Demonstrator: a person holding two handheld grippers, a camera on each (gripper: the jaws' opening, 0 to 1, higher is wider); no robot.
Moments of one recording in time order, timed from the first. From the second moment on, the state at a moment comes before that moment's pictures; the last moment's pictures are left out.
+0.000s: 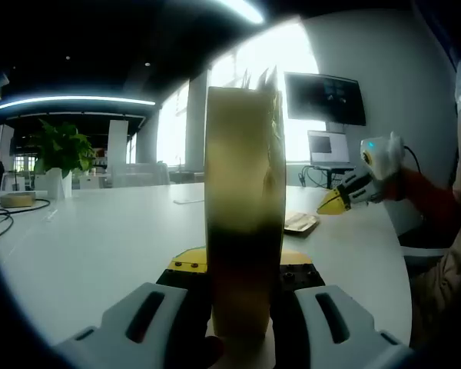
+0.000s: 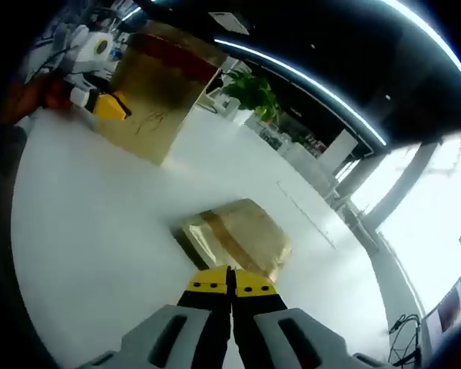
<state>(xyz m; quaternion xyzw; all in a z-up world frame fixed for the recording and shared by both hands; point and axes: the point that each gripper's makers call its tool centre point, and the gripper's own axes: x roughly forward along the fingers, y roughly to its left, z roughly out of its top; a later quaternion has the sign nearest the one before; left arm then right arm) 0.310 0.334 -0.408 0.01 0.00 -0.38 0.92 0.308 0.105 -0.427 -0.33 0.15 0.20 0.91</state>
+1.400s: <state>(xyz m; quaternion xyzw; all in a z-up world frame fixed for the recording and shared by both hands) 0.310 0.334 -0.408 0.01 0.00 -0.38 0.92 0.283 0.097 -0.424 -0.04 0.06 0.24 0.97</state>
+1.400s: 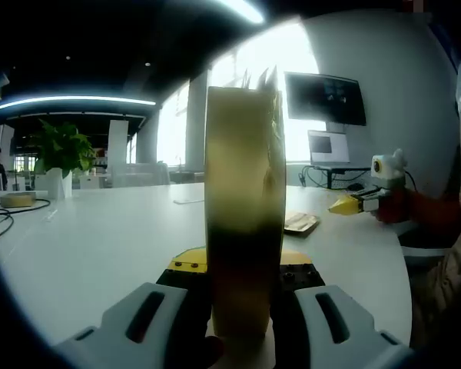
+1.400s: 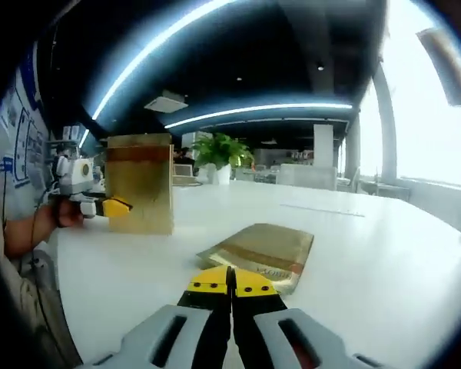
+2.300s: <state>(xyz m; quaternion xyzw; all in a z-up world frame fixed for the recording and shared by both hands) 0.311 0.334 -0.409 0.01 0.00 -0.38 0.92 0.284 0.099 -0.425 -0.04 0.06 0.24 0.97</state>
